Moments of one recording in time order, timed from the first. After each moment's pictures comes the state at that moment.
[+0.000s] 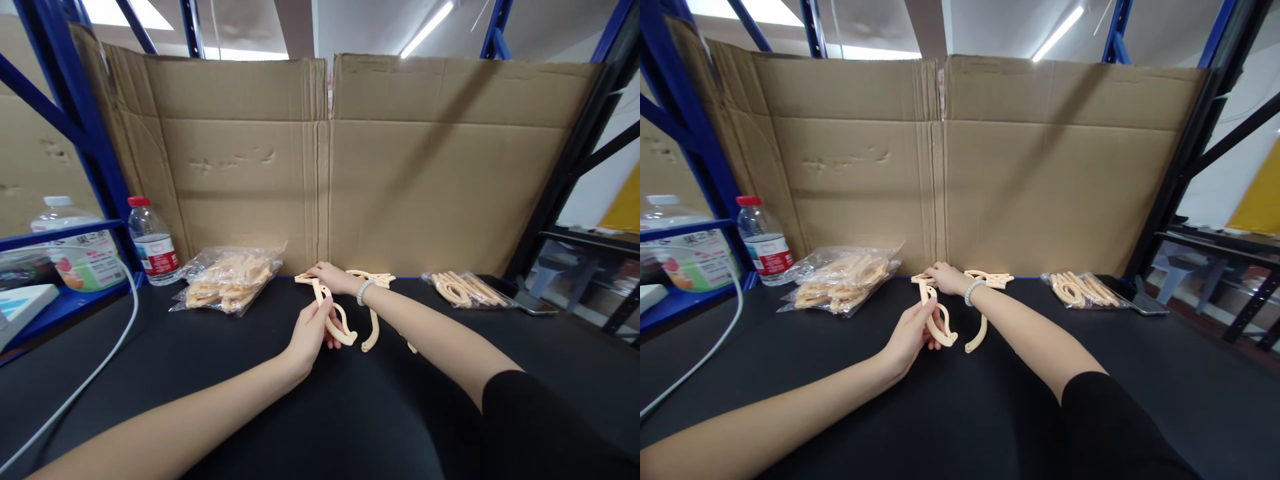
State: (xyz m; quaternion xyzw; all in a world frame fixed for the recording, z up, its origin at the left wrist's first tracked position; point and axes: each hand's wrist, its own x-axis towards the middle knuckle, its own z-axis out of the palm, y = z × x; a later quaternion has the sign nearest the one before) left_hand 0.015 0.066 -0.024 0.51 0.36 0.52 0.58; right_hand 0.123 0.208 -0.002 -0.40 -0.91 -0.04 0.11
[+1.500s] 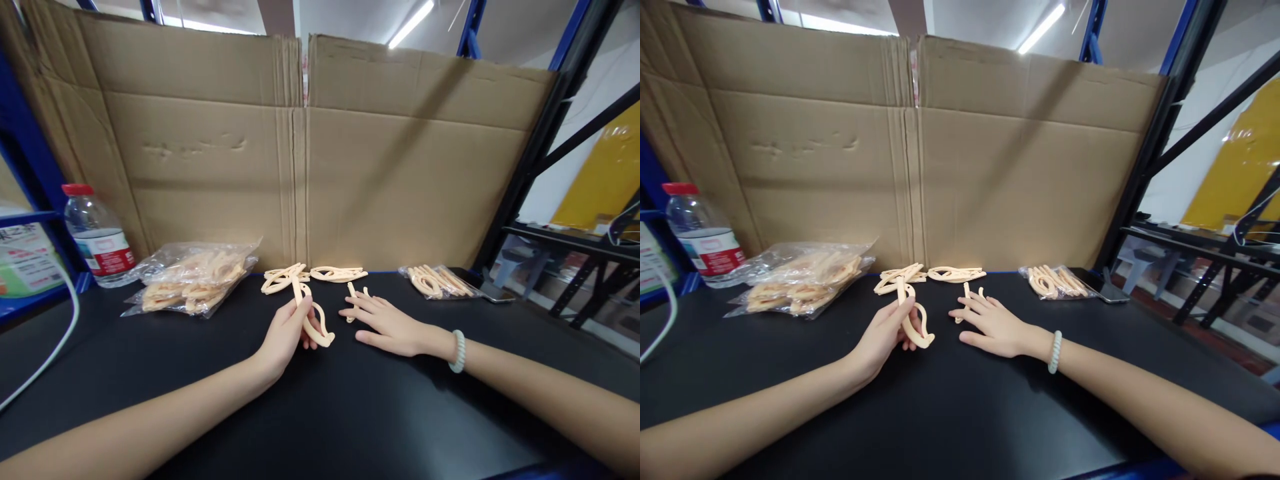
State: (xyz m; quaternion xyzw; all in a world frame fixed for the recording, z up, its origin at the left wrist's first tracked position) left_hand 0.017 0.064 -0.022 0.56 0.38 0.48 0.56; right_hand 0.249 0.048 -0.010 -0.44 -0.89 0.07 0.08
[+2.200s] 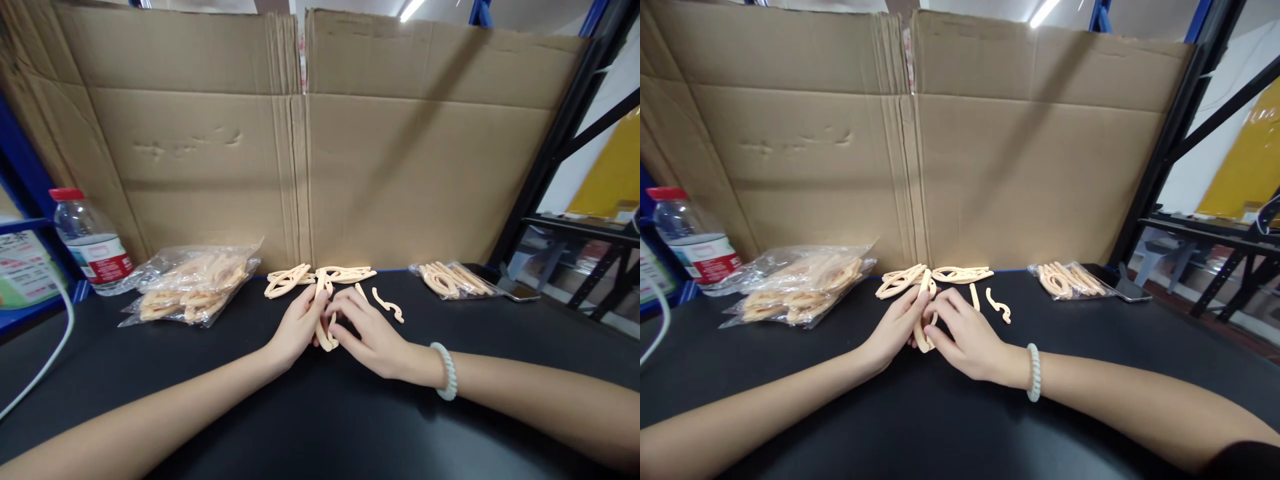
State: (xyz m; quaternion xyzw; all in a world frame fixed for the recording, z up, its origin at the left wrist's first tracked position) left_hand 0.021 0.091 -0.017 0.65 0.35 0.45 0.51; right_hand 0.184 0.049 -0.015 -0.32 -0.86 0.05 0.39
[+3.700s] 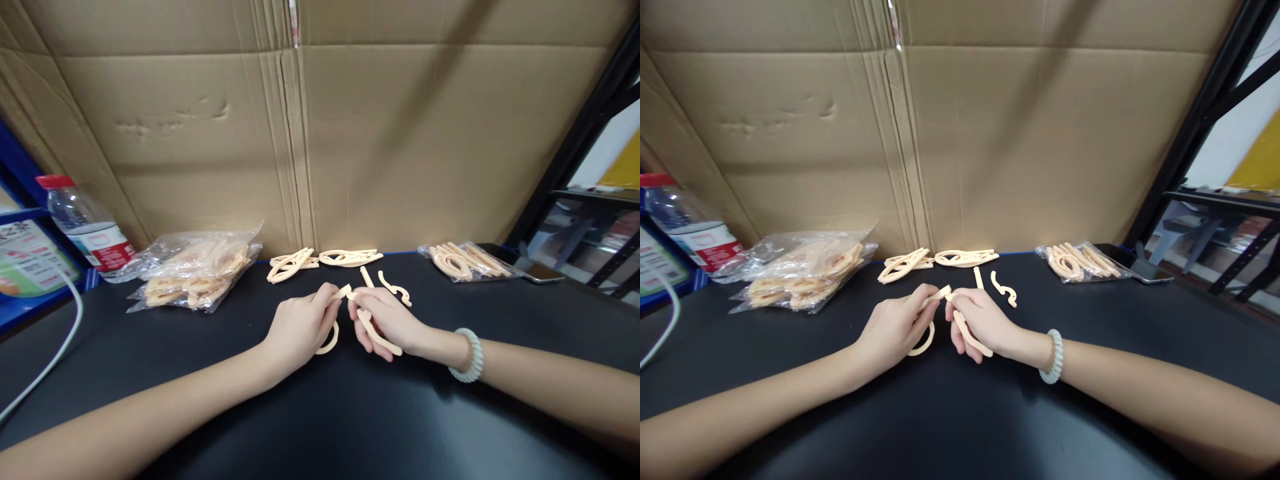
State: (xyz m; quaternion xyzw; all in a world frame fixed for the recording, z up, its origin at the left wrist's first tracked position) left_hand 0.012 0.074 -0.015 0.84 0.41 0.33 0.11; right_hand 0.192 0.057 -0.021 -0.39 -0.59 0.60 0.37
